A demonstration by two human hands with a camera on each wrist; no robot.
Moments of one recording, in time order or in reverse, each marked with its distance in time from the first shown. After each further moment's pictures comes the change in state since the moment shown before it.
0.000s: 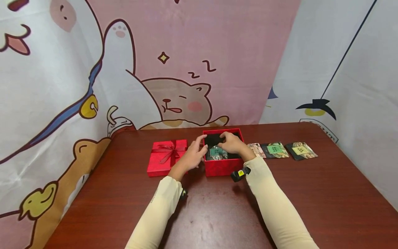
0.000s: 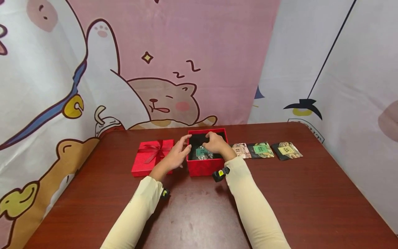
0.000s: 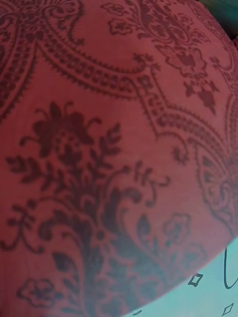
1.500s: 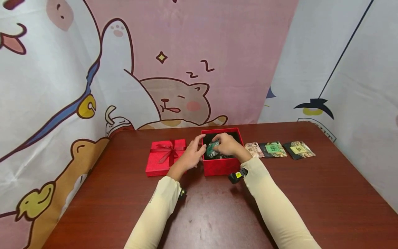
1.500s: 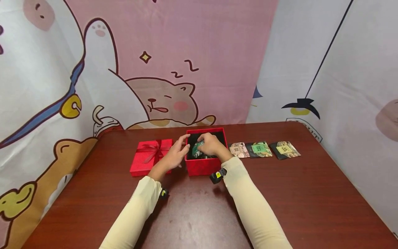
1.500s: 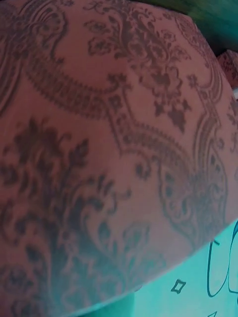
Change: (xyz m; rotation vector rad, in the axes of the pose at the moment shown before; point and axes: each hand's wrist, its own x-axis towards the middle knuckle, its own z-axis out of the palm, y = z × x) left_hand -0.003 0.006 -0.002 -0.044 -0.016 -0.009; right_hand -0.003 -0.010 0.004 0.062 -0.056 -0.079
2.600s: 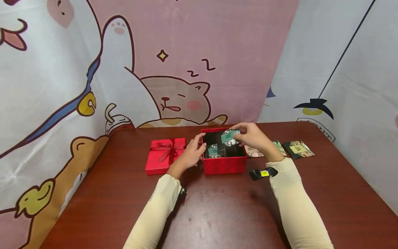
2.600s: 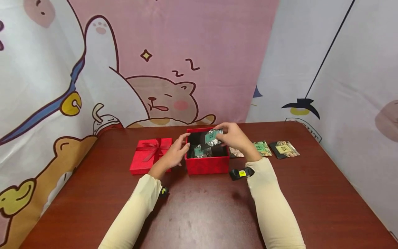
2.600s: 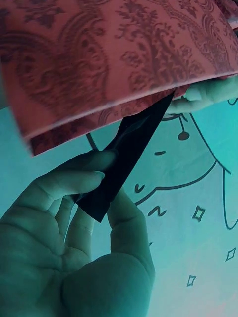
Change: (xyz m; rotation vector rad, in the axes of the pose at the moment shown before) left_hand -0.001 -0.003 0.000 0.023 0.011 0.003; right_hand -0.049 0.008 -0.064 0.226 0.136 -0.020
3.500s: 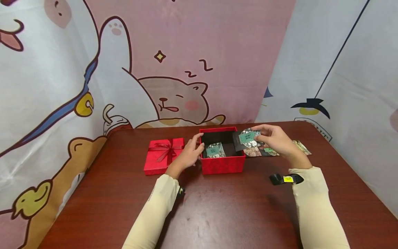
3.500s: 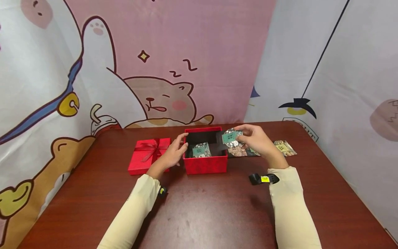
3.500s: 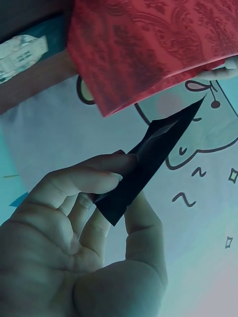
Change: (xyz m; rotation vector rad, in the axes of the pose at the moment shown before) left_hand 0.003 -0.001 0.002 -0.006 0.003 -0.007; right_hand -0.048 0.026 -0.056 0.047 0.032 0.048
